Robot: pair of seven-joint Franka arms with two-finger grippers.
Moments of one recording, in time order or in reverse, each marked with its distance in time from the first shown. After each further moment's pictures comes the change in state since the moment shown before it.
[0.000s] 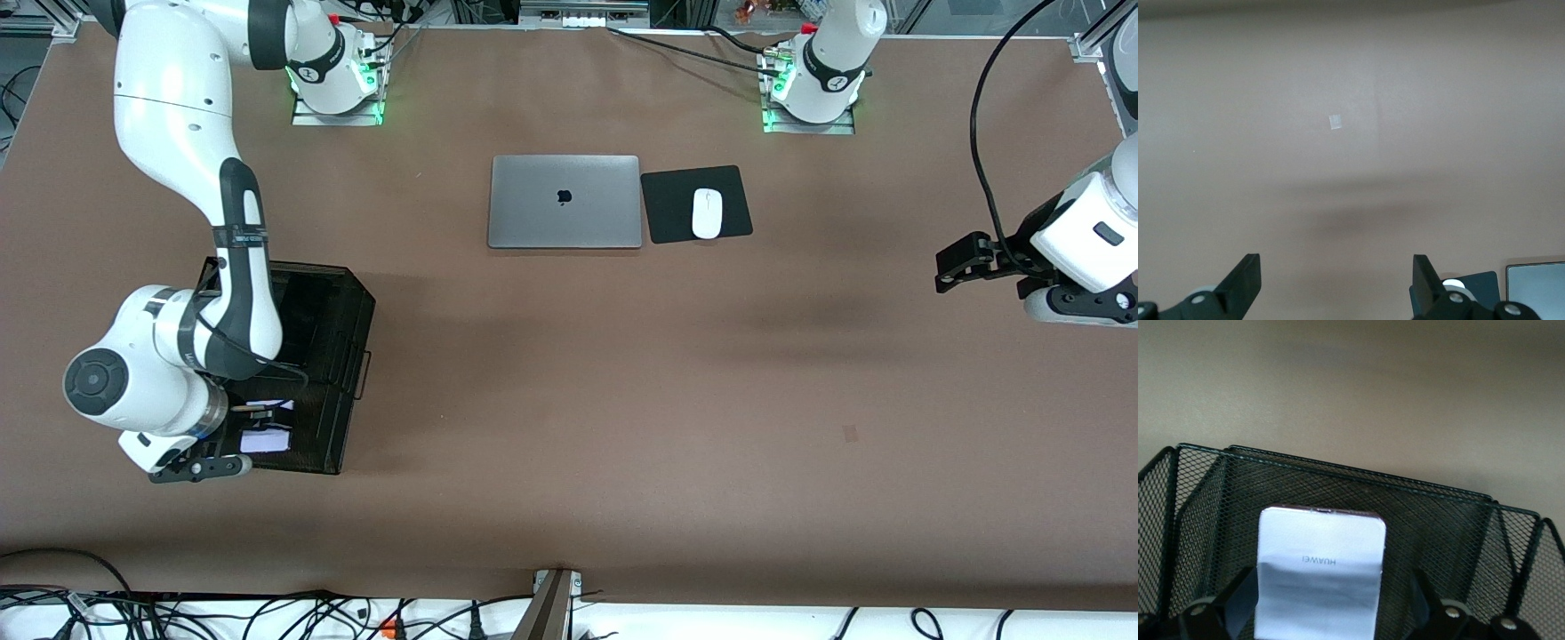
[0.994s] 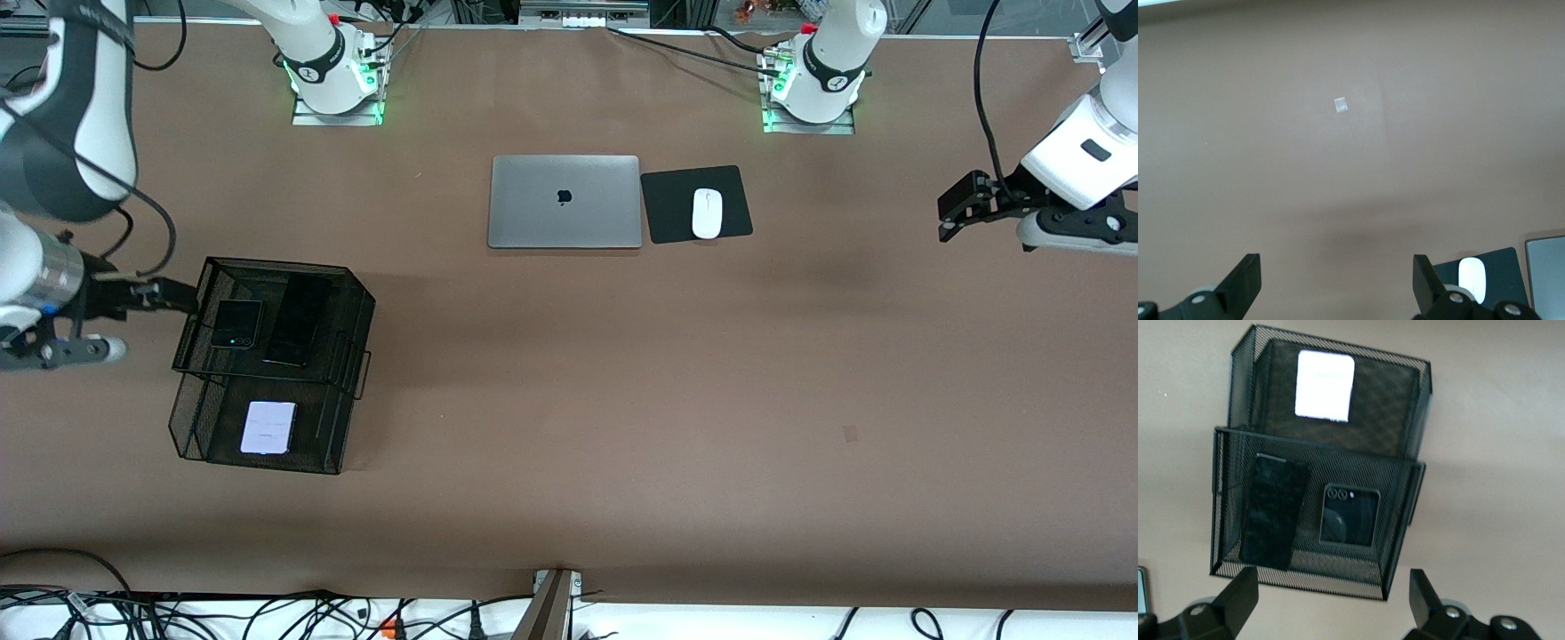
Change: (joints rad) left arm 0.005 -0.264 0.018 -0.338 0.001 0.120 0.081; right arm 0.084 -0.554 -0.057 -0.221 -0.273 -0.419 0.071
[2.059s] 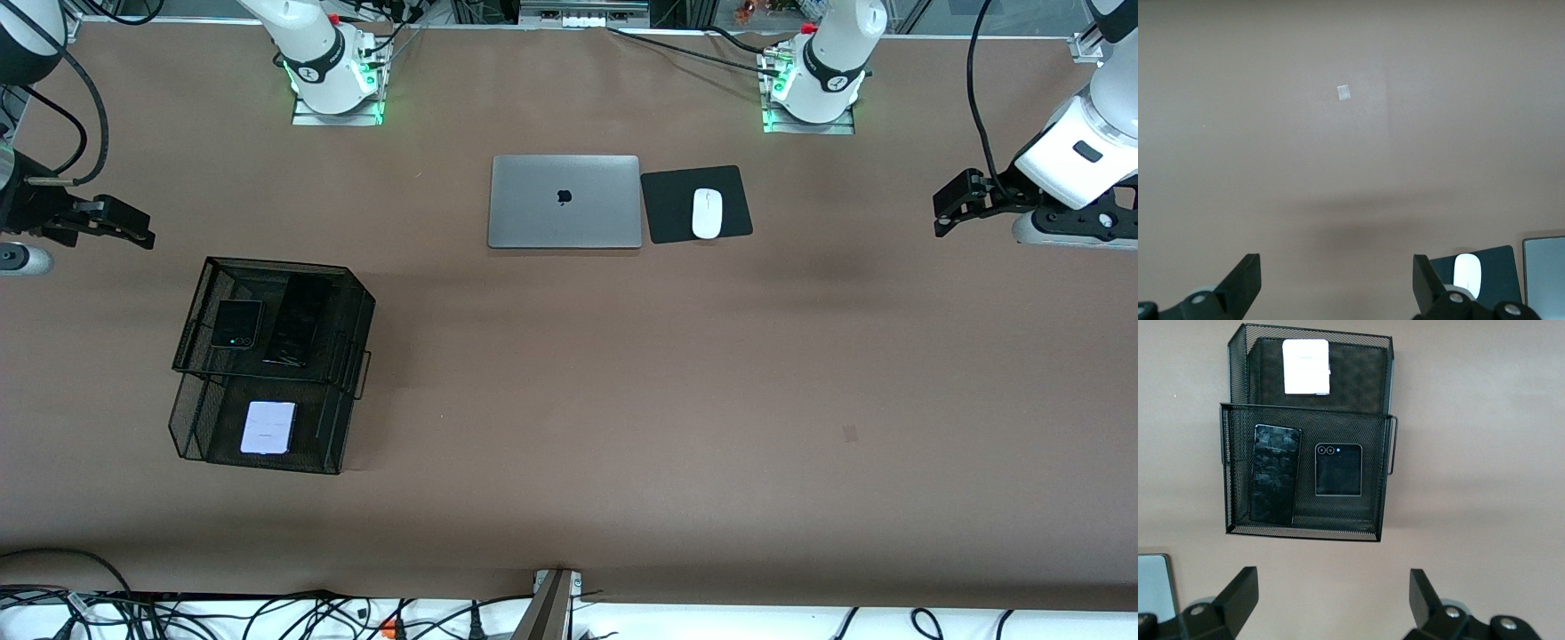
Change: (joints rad) left arm 0.001 -0.009 -0.006 -0.021 0.000 -0.019 -0.053; right arm -0.442 -0.254 0.508 -0.123 -0.149 -0.044 0.194
